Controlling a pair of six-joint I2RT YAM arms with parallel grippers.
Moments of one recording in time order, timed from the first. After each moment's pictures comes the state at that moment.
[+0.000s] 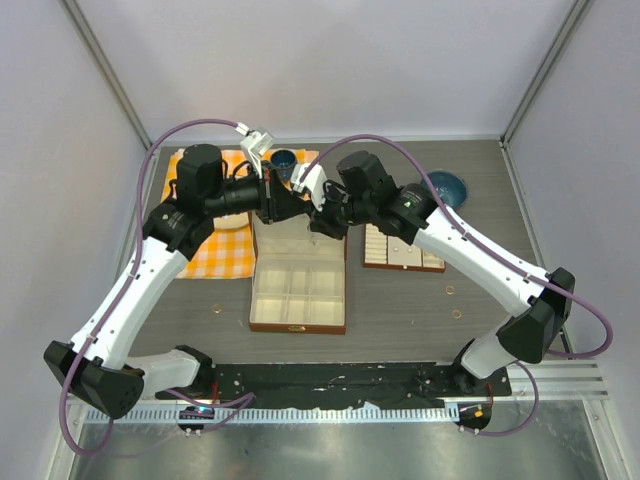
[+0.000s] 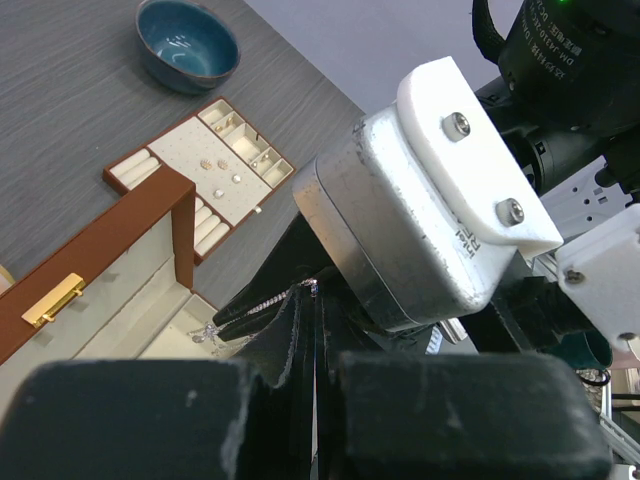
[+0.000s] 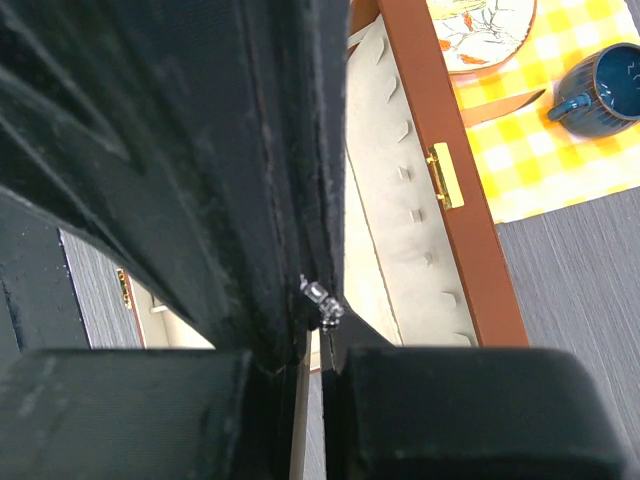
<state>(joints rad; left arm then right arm) -0.45 1.20 1.34 -0.41 0.73 -0.34 0.82 1.53 1.57 -0.65 -0.31 -0.34</state>
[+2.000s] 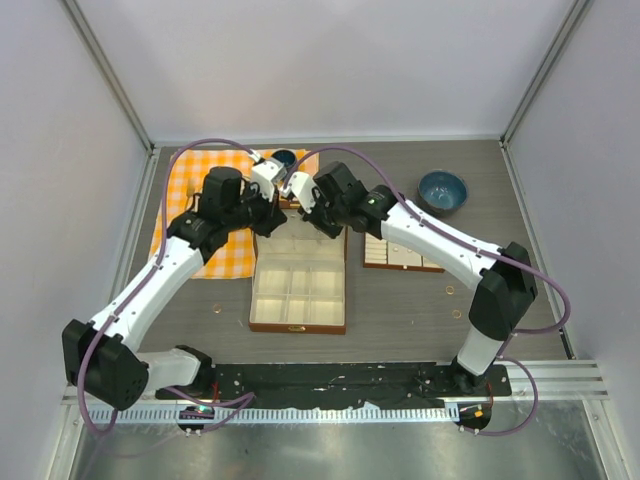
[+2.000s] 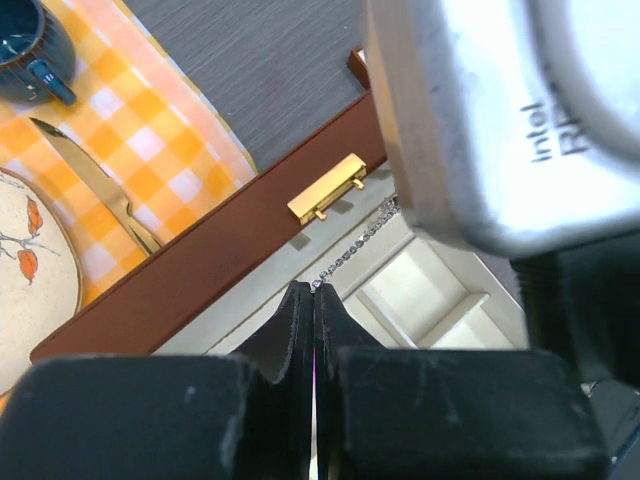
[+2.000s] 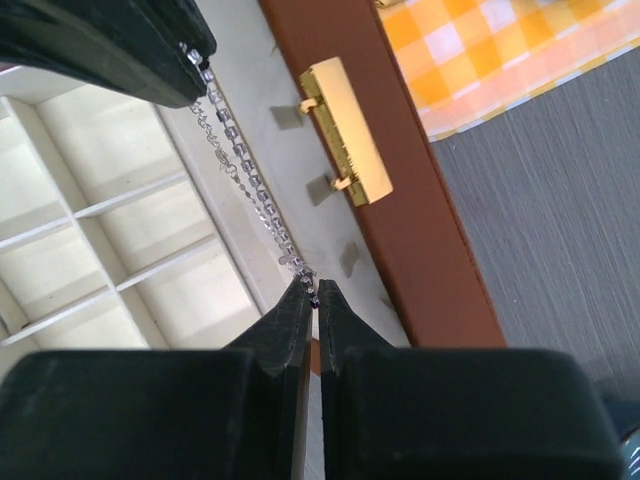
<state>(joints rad) -0.42 1.24 1.11 -0.41 0.35 0.05 0.80 1.71 1.55 -0.62 -0.05 -0.35</state>
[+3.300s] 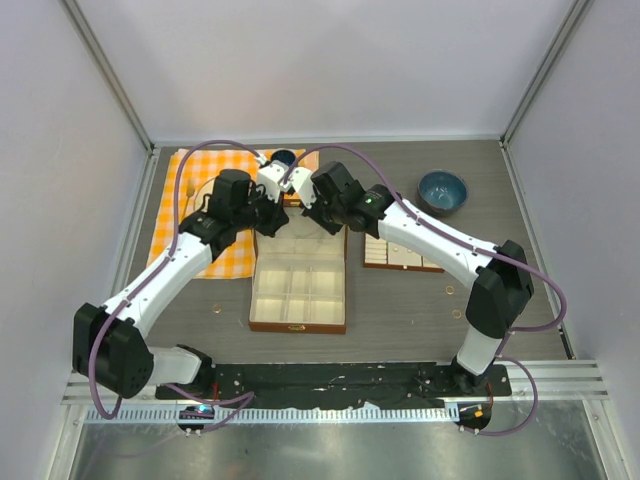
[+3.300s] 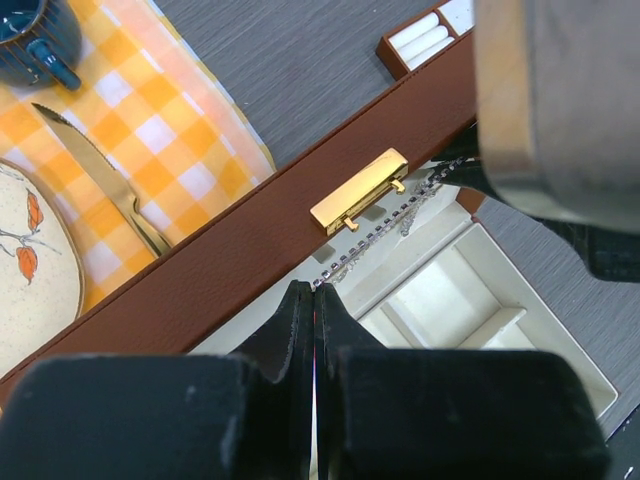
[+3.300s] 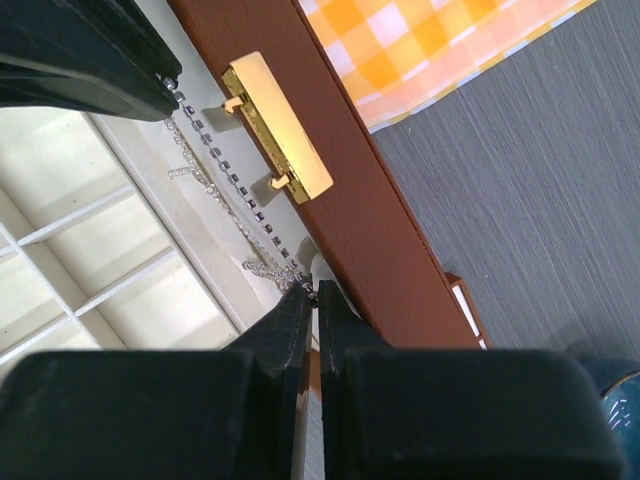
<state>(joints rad) -0.43 1.31 1.07 -0.32 0.29 0.06 0.80 1.74 1.57 -0.60 0.08 -0.31</state>
